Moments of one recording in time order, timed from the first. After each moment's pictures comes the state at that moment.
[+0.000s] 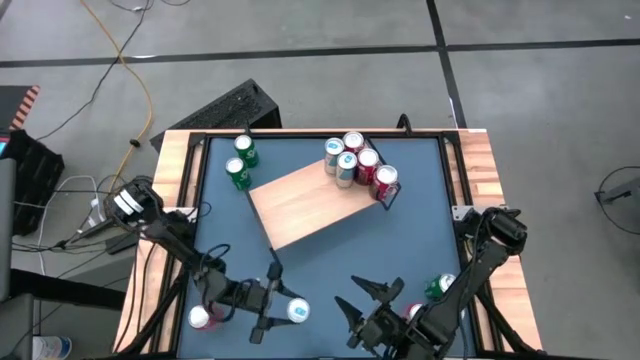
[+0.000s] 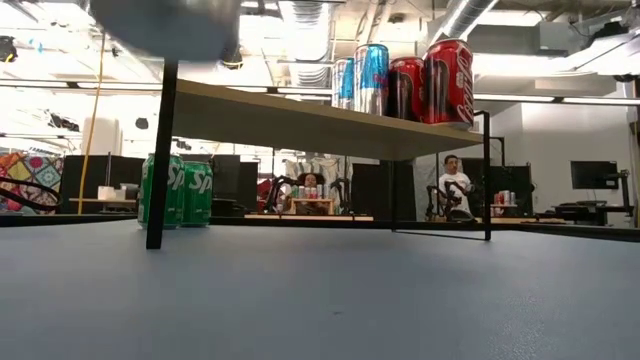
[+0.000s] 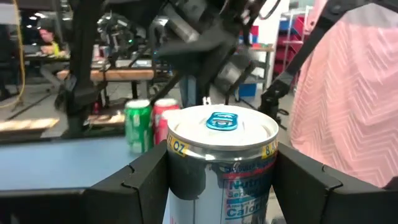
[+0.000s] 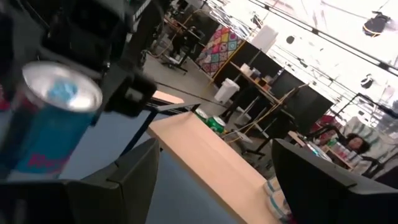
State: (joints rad) left arm -0.73 1.70 0.68 1.20 -0.52 0.06; right arm 0.87 1.96 1.59 -0.24 1.57 0.04
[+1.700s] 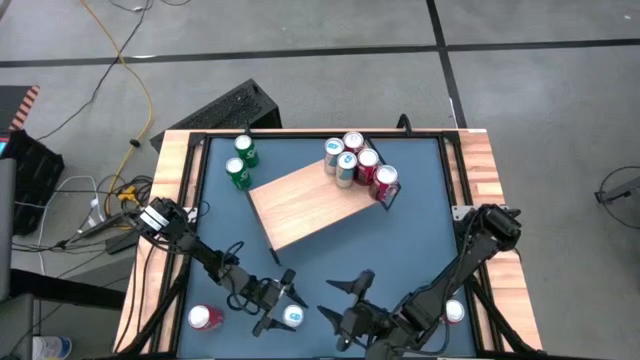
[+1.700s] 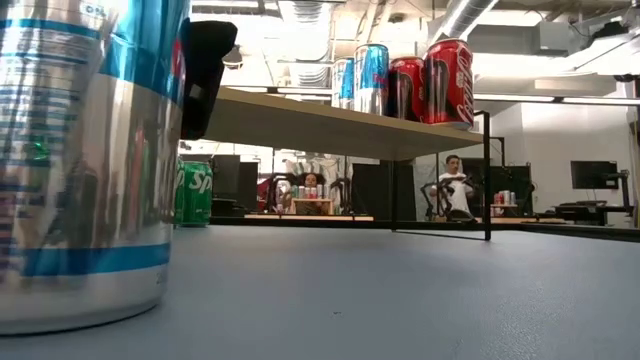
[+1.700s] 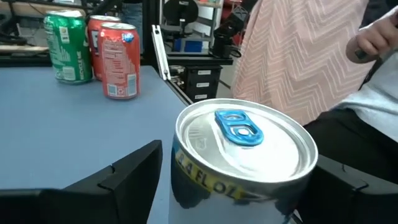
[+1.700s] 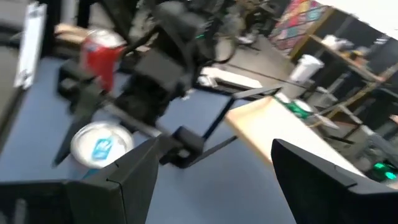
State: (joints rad) left arm -0.61 1.92 0.59 1.33 -0.13 -0.14; right arm 0.76 1.96 1.59 -0.24 1.17 0.15
